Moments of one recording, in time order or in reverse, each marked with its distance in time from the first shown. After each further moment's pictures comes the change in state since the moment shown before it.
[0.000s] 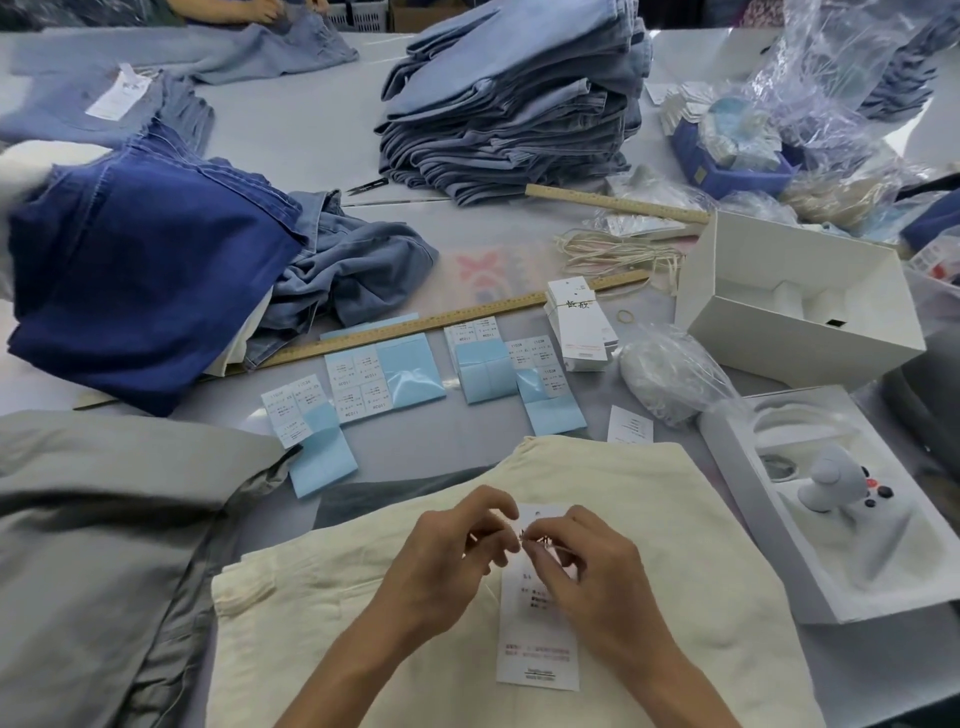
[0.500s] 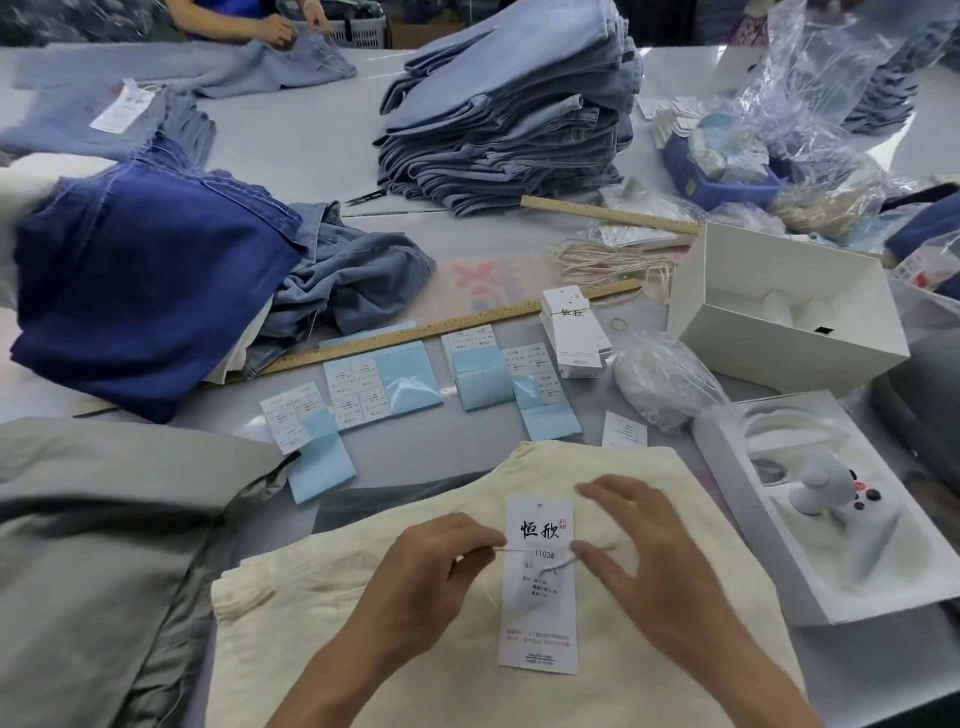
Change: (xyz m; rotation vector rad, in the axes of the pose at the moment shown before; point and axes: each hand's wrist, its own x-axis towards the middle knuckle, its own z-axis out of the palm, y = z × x) left_hand -0.012 0.000 -0.011 0.190 0.083 0.169; right_hand 0.001 0.009 -0.055 -0.235 -0.055 -0.021
